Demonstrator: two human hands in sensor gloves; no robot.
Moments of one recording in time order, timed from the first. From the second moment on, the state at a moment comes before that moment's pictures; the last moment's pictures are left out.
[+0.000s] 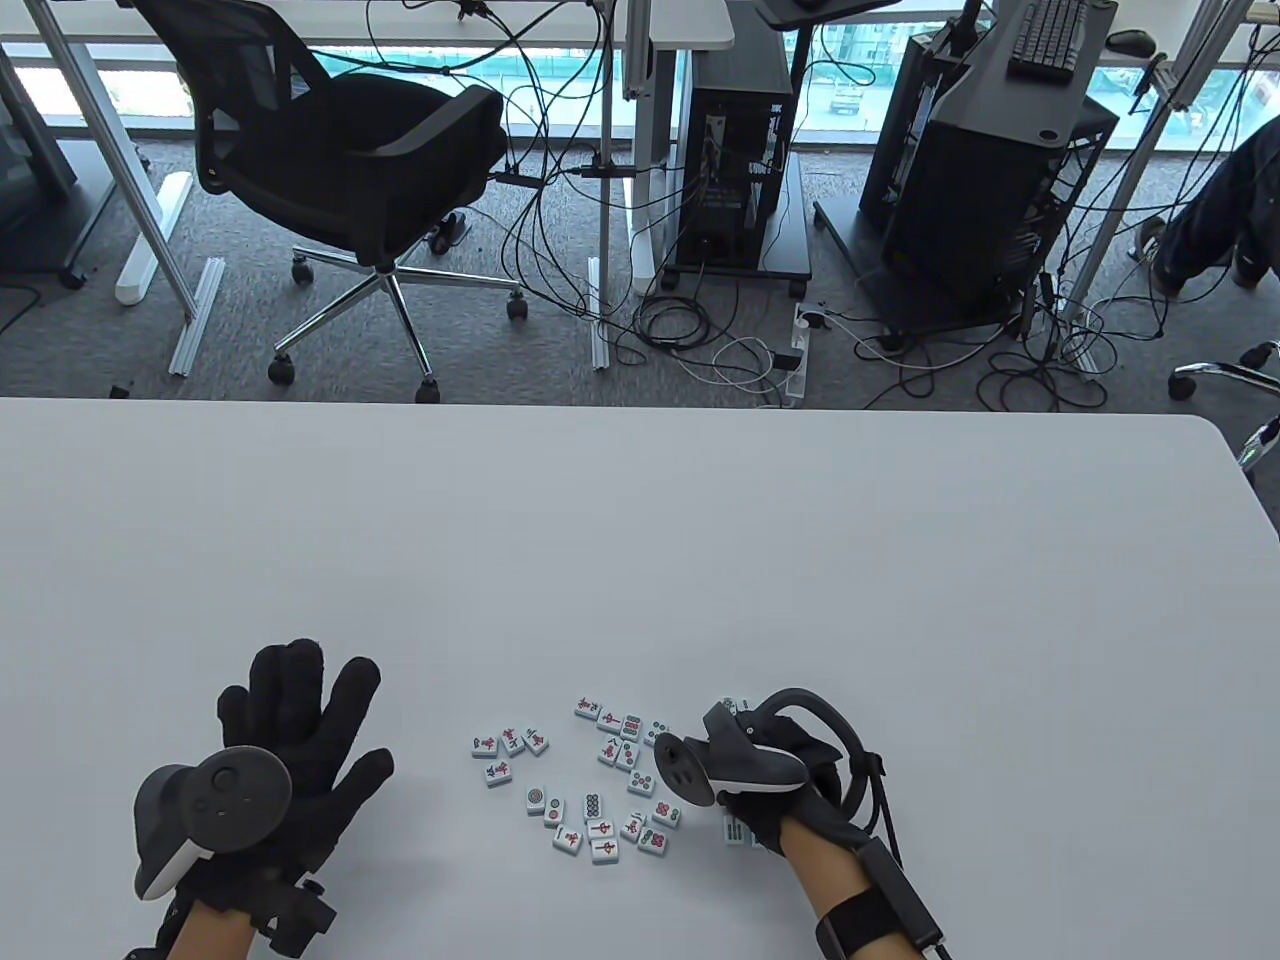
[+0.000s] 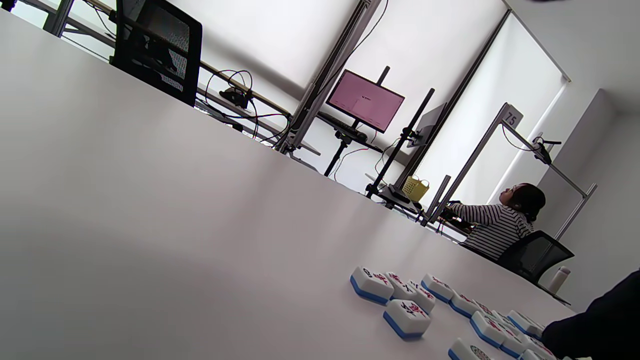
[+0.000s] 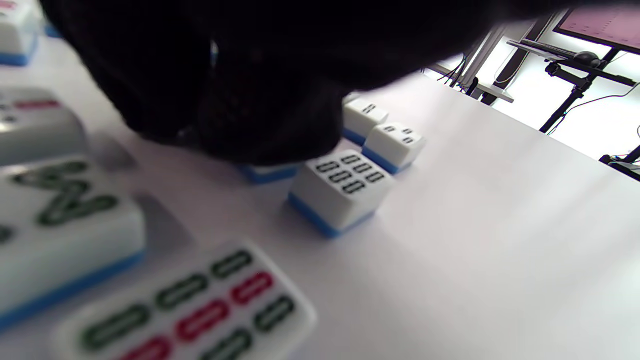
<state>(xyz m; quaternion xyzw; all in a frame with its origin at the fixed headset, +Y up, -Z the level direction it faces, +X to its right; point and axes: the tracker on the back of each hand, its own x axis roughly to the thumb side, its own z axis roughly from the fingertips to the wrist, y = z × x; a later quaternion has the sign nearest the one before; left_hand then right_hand) -0.301 -0.719 -0.224 0.04 -0.10 0.26 0.96 0.081 -0.759 -0.302 -0.29 -0.10 -0.93 0.19</state>
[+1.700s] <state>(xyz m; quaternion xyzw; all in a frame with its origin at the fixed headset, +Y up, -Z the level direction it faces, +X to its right) -0.253 -0.712 -0.234 0.05 -0.18 0.15 0.97 0.216 -0.694 -0.217 -0.12 0.15 -0.97 -0.14</state>
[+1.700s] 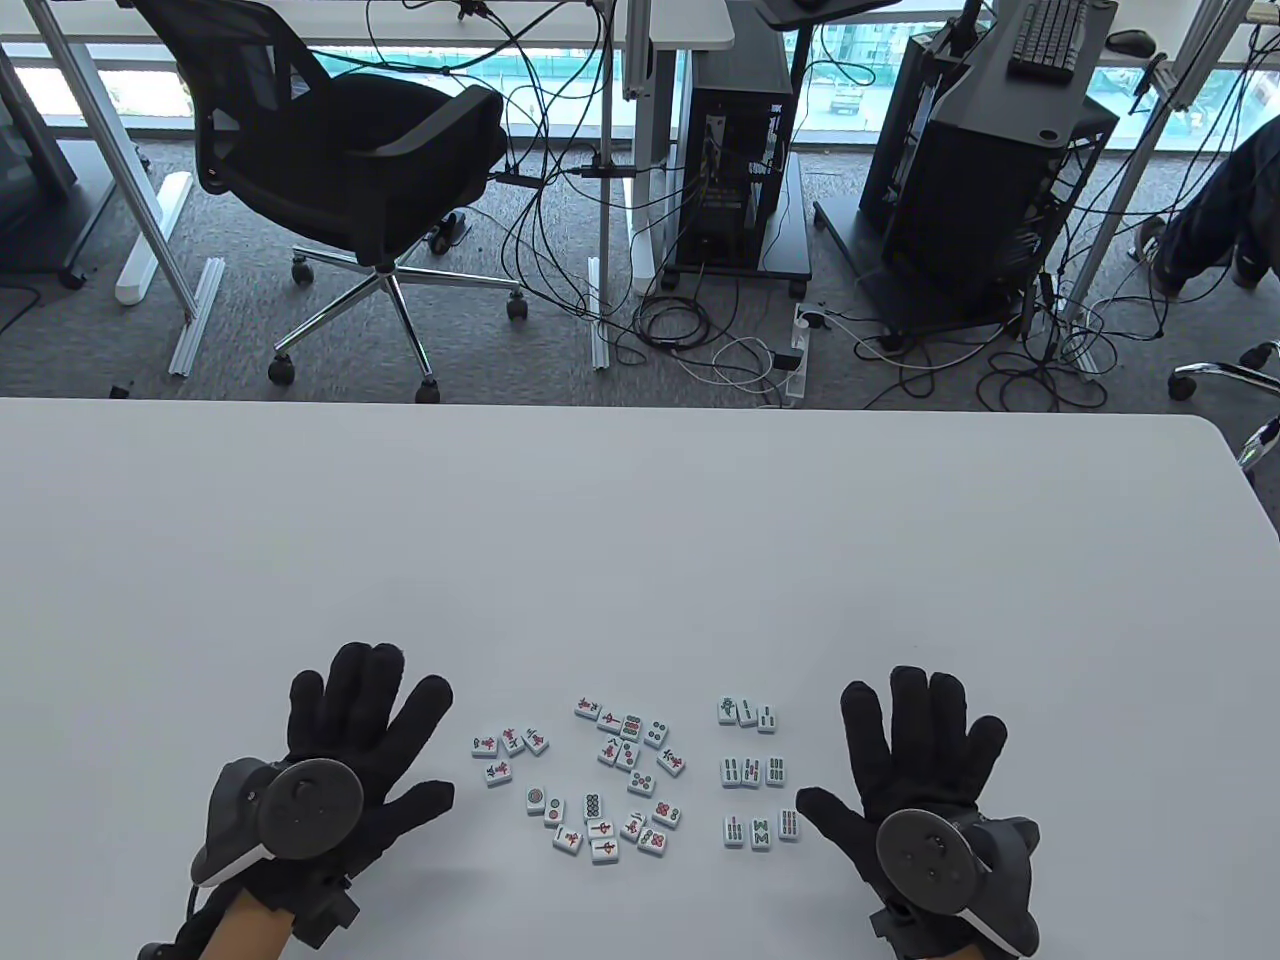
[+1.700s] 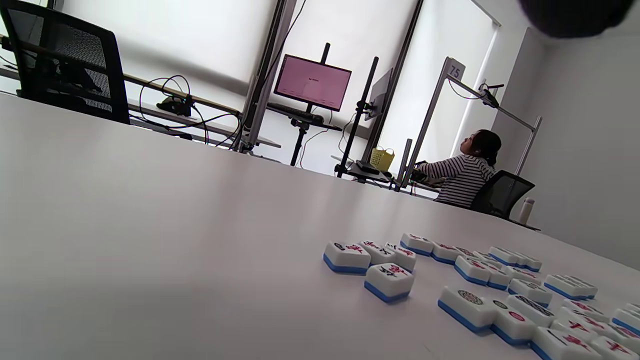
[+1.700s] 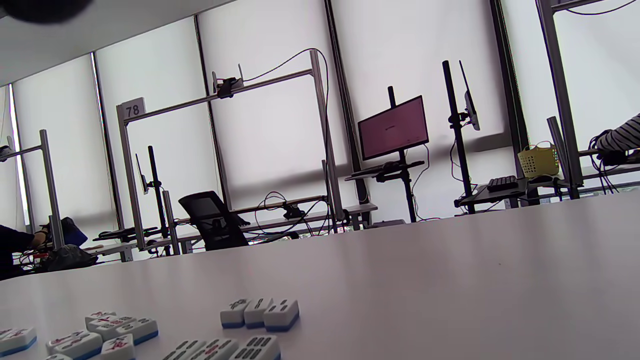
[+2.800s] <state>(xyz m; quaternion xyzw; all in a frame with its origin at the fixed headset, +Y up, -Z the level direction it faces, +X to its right) -0.100 -0.759 -0.345 -0.20 -0.06 -0.21 0.95 0.226 -0.686 -0.212 -0.12 0.16 -0.96 -0.18</state>
